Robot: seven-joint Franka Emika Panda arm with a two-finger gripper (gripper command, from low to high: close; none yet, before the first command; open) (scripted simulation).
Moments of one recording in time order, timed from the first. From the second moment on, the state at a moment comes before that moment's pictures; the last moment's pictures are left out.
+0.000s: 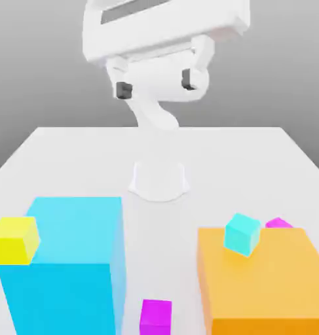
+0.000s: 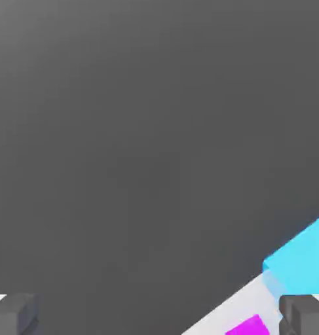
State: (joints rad) arm -0.20 -0.31 0.19 -2.37 0.05 2.49 1.52
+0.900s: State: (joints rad) arm -0.15 0.44 0.11 -2.41 -0.16 2.84 2.55
